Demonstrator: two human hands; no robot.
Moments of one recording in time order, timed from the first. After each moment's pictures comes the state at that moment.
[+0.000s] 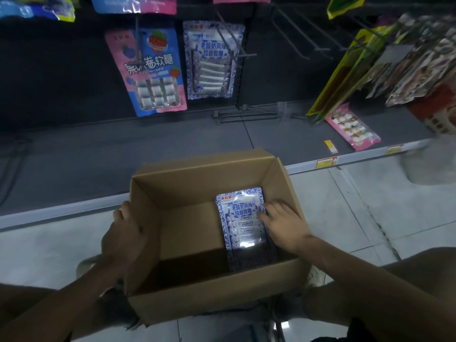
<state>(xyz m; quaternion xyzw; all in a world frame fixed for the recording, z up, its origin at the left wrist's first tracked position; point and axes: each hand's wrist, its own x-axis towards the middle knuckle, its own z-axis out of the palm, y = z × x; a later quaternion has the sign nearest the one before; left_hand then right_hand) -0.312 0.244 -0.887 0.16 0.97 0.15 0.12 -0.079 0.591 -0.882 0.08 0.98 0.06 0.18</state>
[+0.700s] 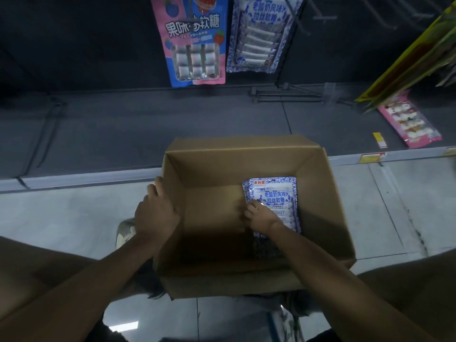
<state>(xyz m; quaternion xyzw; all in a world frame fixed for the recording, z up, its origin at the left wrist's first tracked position) -0.318 0.252 -0.887 0.12 0.98 0.07 0.13 -0.185 0.516 -0.990 -0.22 0.86 0.30 0.35</state>
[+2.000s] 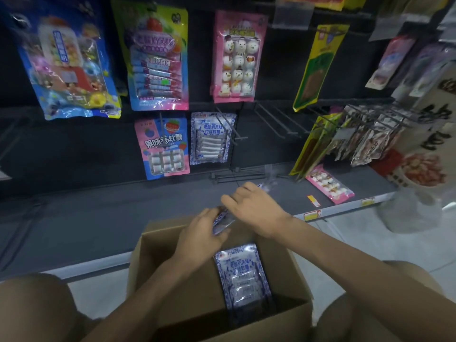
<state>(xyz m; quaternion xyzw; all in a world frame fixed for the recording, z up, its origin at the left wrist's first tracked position) -0.278 0.378 -0.718 0.40 0.84 0.34 0.13 -0.202 0.548 -0.673 -0.07 0.96 0.26 -0.10</state>
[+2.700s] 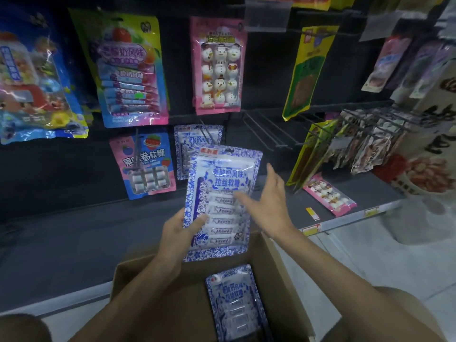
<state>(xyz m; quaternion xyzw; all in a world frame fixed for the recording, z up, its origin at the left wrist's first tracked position) -0.314 0.435 -0.716 0.16 0.68 0.67 0.26 -0.199 0.616 -0.658 0.36 0.83 -0.37 -0.20</state>
